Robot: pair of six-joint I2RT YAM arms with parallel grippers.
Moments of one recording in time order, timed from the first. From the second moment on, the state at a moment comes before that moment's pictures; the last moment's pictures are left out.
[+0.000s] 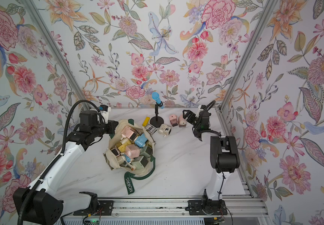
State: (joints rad) left arm -0.19 1.26 1.15 -0.45 0.26 -0.15; right arm 0.08 1.85 1.10 0.50 -0.30 0.67
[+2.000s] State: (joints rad) left arm -0.26 1.15 1.01 -0.31 0.15 -0.12; right arm 1.01 1.85 1.46 -0.16 0.20 -0.04
